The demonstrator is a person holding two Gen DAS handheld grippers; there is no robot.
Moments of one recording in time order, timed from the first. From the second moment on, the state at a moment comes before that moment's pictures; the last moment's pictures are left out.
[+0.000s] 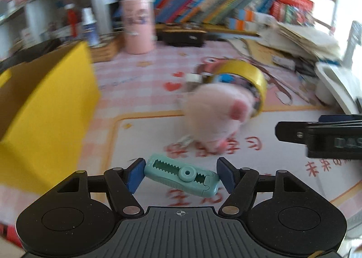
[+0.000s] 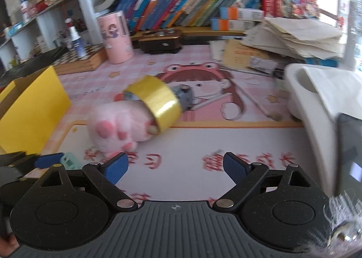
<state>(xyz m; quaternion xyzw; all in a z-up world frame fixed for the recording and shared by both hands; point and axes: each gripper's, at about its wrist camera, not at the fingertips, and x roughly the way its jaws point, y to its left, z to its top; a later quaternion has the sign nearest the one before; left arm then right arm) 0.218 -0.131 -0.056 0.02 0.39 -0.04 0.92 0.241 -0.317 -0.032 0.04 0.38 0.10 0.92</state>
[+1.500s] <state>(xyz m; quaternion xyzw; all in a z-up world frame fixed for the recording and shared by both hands) 0.146 -0.110 -0.017 -0.07 0.36 0.01 0.93 0.255 -0.316 -0.037 -0.04 0.36 0.16 0.92</state>
